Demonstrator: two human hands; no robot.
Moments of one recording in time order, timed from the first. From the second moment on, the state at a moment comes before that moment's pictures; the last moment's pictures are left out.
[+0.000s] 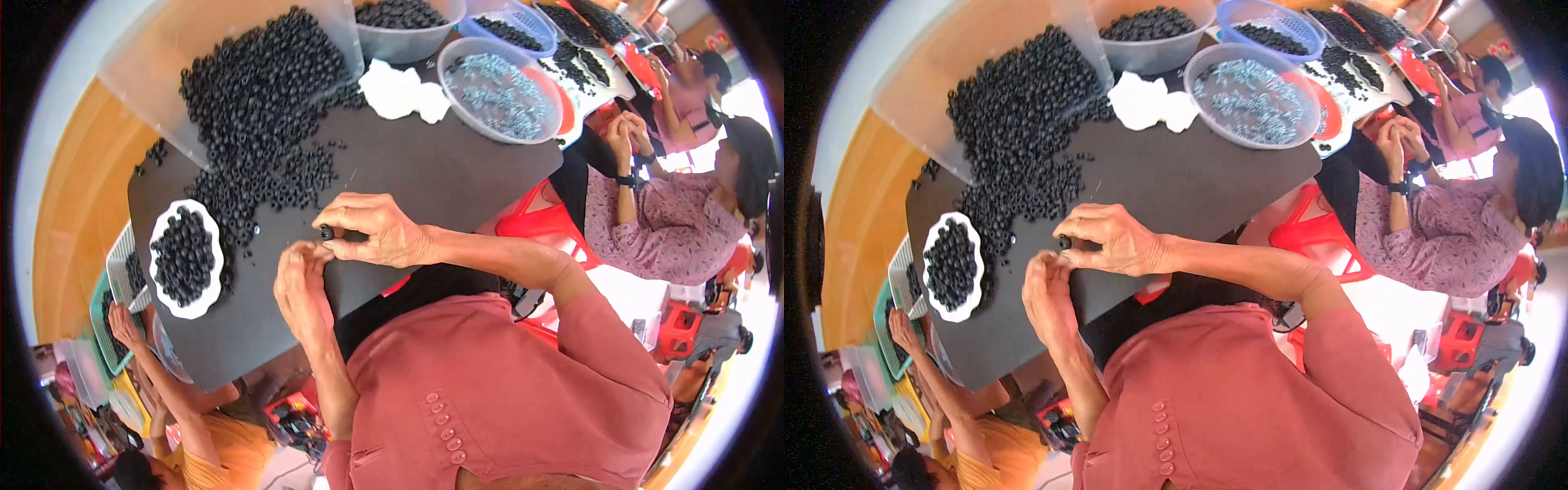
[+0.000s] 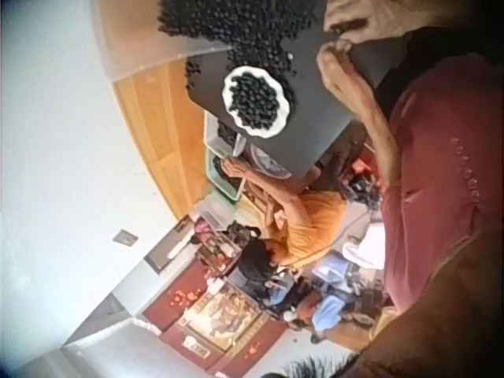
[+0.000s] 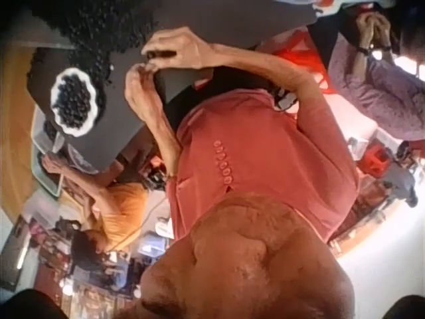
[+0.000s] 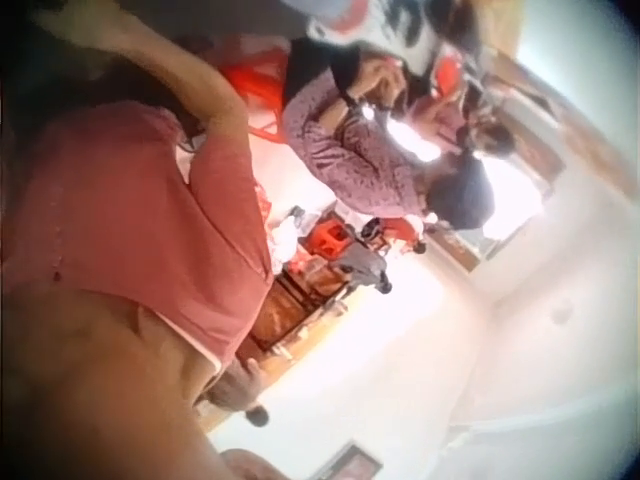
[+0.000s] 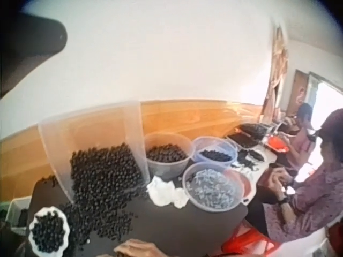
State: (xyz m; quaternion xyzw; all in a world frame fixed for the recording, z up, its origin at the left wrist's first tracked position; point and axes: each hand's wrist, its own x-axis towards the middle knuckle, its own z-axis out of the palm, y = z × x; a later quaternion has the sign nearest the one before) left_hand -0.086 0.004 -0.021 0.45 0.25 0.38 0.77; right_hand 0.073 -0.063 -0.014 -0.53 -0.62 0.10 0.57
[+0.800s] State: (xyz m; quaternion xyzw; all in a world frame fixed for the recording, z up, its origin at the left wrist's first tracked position) left_hand -0.079 -0.006 -0.013 0.62 0.29 0.32 0.65; right_hand 0.235 0.045 0.003 -0.77 -0.59 -0.11 0.23
